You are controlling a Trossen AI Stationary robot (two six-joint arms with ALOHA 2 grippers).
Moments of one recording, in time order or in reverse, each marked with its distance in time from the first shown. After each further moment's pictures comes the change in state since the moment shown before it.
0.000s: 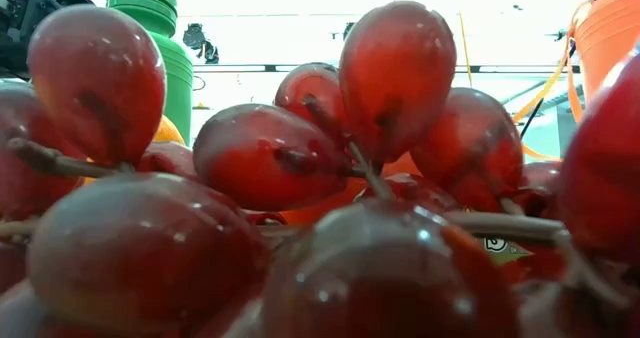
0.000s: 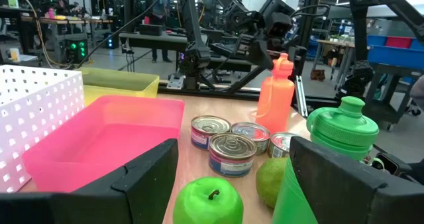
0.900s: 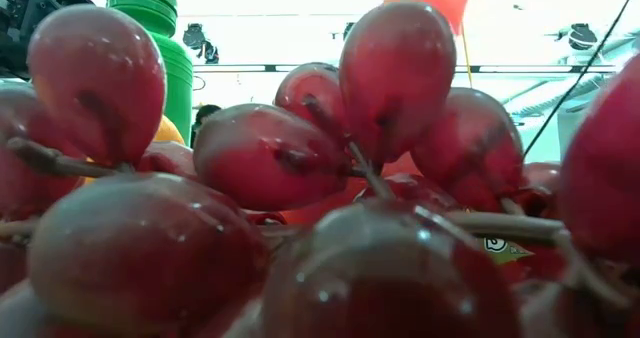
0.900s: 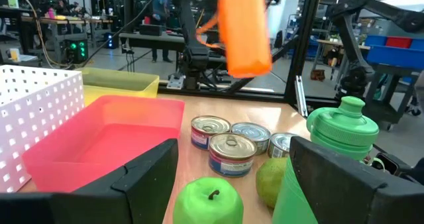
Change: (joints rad) left arm 0.000 0.000 0.000 0.000 0.000 0.000; right arm -0.470 -0.294 0.000 0.307 -0.175 -0.192
